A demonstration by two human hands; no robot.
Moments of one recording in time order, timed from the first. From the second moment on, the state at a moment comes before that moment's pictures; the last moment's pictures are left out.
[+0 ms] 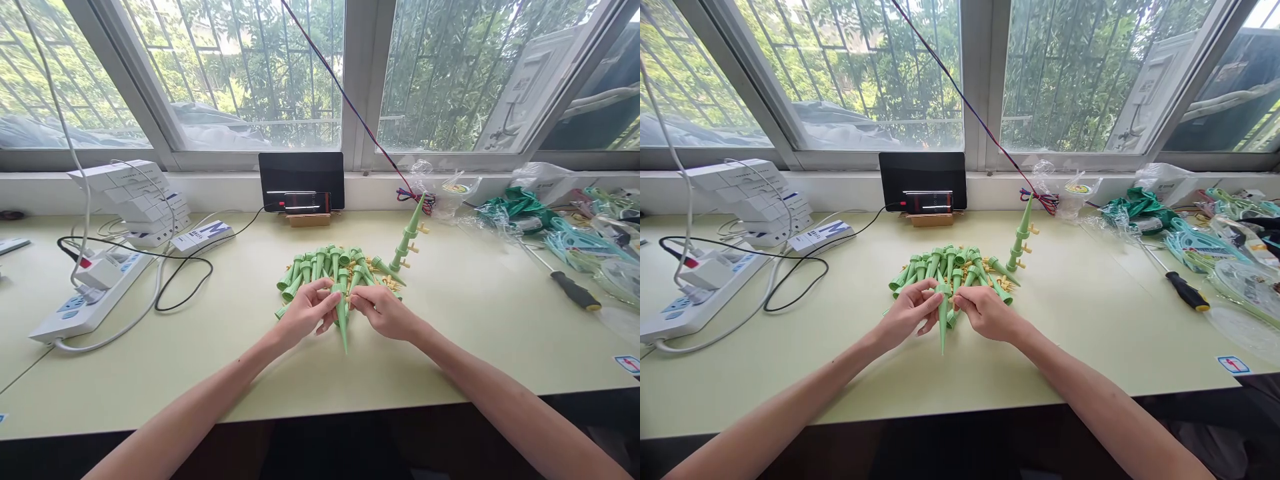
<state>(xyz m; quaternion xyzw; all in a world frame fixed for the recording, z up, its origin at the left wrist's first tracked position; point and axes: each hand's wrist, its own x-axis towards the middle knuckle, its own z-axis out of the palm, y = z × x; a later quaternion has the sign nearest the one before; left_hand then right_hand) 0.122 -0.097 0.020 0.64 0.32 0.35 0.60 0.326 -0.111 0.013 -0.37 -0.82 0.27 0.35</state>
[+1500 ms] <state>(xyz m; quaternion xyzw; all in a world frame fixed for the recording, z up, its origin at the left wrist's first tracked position) 0.129 -0.099 0.025 0.55 0.32 0.40 0.66 0.331 -0.107 0.018 -0.41 -0.76 0.30 0.41</state>
